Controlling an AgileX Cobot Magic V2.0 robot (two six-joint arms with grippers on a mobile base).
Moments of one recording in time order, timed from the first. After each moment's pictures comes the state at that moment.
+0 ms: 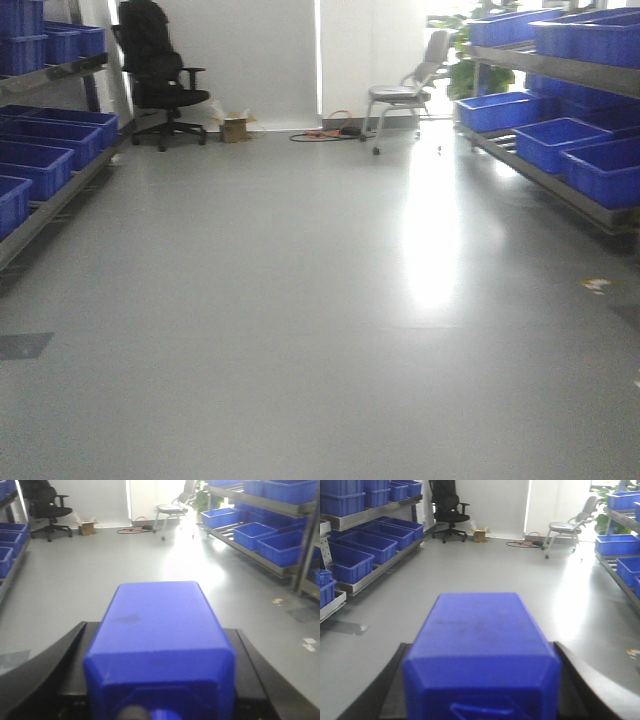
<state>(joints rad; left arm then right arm) -0.31 0.03 -0.55 0.18 0.73 -0.19 0.32 0.10 -0.57 -0.14 0.60 0.13</state>
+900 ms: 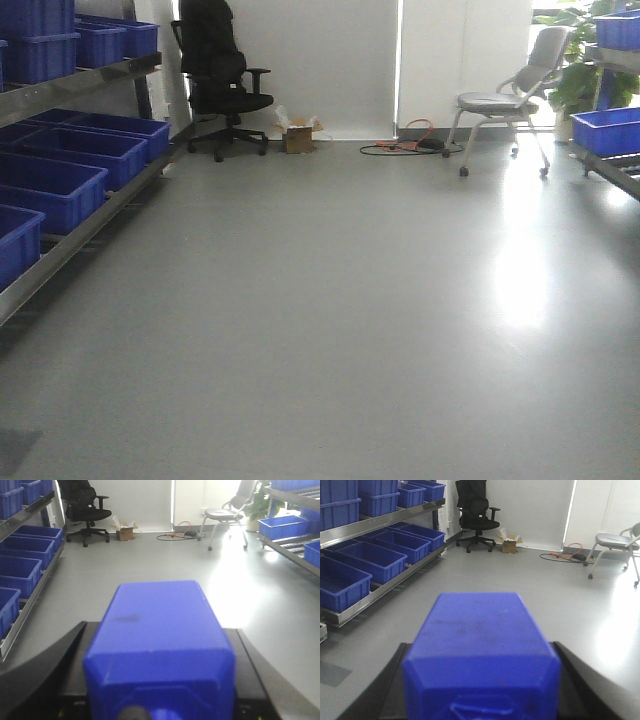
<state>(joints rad) -0.31 0.03 -0.55 0.18 0.73 -0.19 0.32 0.10 -0.57 -0.14 0.60 0.13</state>
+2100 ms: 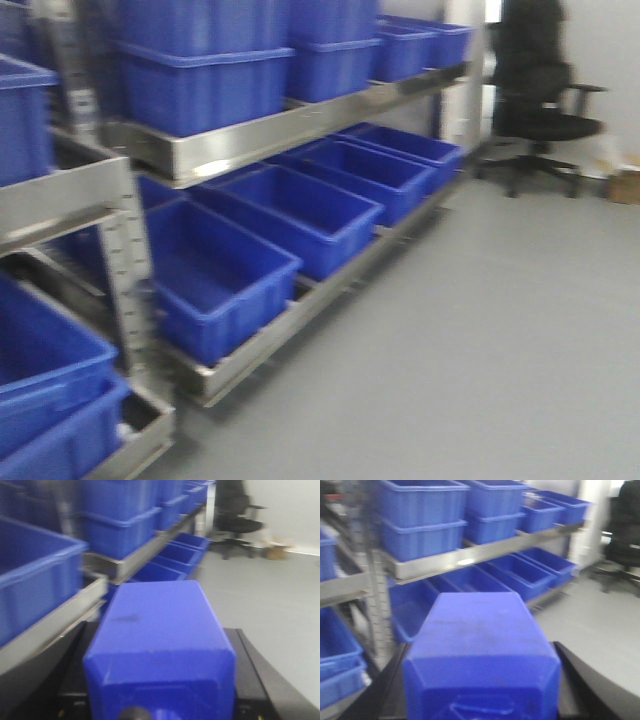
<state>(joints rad) -0.31 0.03 -0.55 0.18 0.73 -0.19 0.32 0.10 -0.57 -0.14 0.60 0.13</state>
